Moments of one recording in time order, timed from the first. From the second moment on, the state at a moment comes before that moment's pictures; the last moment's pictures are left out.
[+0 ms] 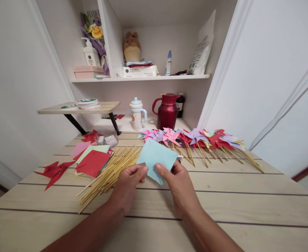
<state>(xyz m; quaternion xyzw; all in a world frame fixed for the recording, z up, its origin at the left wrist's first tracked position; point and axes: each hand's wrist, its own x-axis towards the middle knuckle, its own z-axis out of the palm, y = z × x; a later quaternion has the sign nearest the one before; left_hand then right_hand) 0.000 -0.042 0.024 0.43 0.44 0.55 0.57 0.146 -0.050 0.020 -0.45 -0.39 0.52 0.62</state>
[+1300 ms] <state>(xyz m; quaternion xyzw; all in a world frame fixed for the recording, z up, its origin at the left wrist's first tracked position) -0.001 -0.043 0.016 0.43 0.40 0.54 0.60 0.145 -0.048 0.014 -0.44 -0.37 0.53 0.62</state>
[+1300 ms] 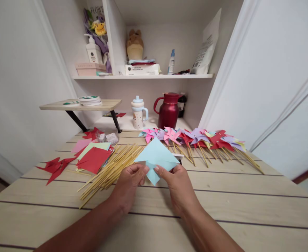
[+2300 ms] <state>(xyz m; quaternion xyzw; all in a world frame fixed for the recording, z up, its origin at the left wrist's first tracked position) 0.002 -0.053 0.020 0.51 0.47 0.59 0.41 0.143 -0.052 0.018 -0.48 -0.39 0.51 0.61</state>
